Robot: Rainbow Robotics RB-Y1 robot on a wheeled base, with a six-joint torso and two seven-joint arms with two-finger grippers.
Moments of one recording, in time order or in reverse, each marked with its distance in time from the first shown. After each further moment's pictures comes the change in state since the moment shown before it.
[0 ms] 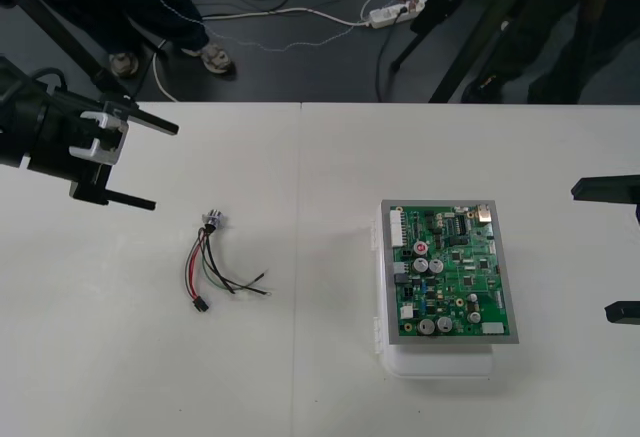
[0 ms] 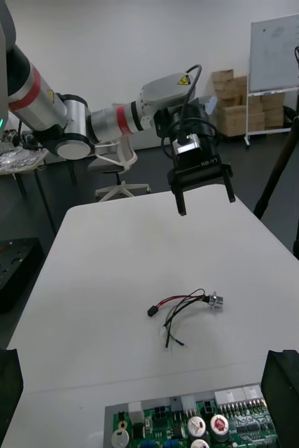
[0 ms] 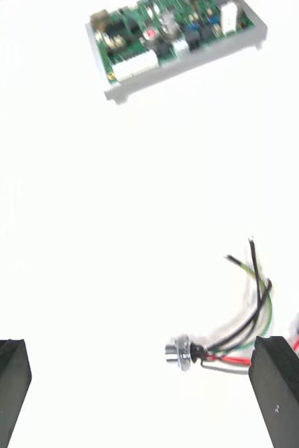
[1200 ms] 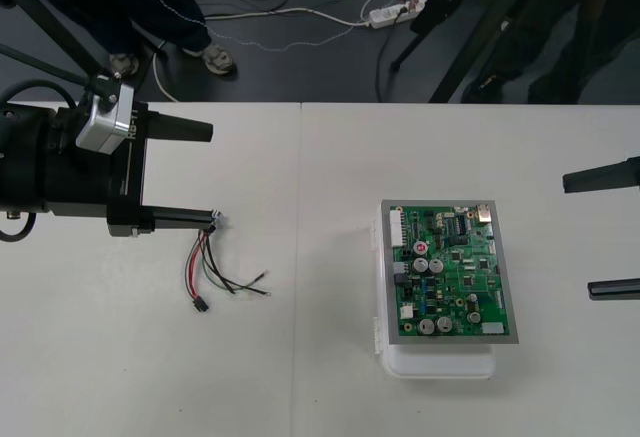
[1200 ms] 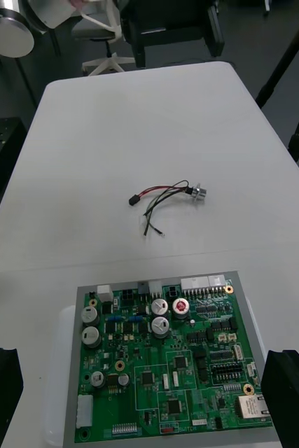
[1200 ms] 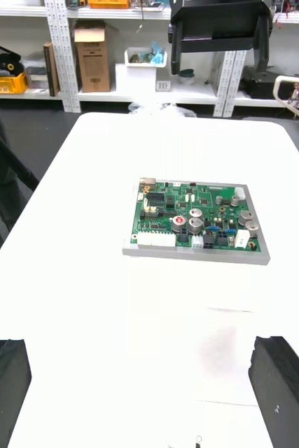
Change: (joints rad) right arm -0.091 -0.151 0.002 -0.062 0.270 0.000 -0.115; left arm 0.229 -0.322 0.258 -0.389 0.044 0.004 0.563
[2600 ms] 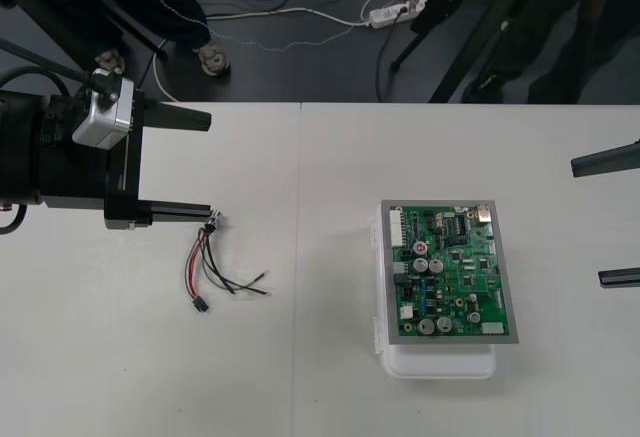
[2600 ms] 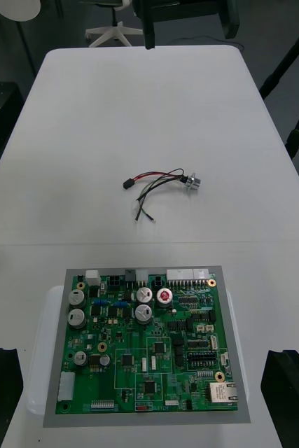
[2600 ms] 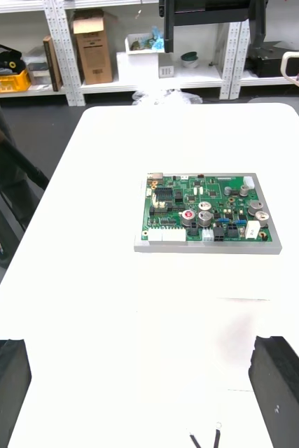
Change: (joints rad) right arm -0.042 -0.065 -0.012 -0.039 0.028 0.000 -0.001; left arm -0.019 0.022 0.005 -0.050 -0.029 0.006 0.000
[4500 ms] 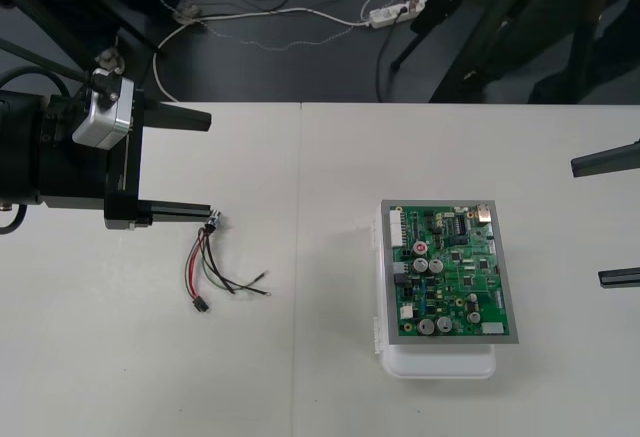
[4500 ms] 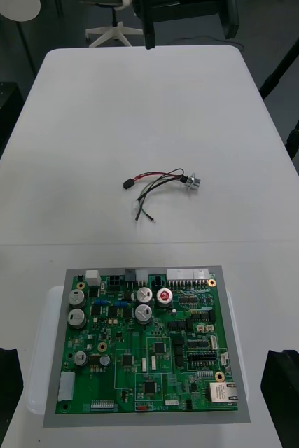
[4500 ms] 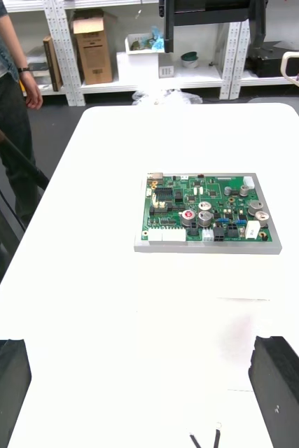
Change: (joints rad) right arm 0.000 0.000 0.000 0.000 0.000 0.000 0.000; left arm 0.000 0.000 0.000 0.000 0.000 0.000 0.000
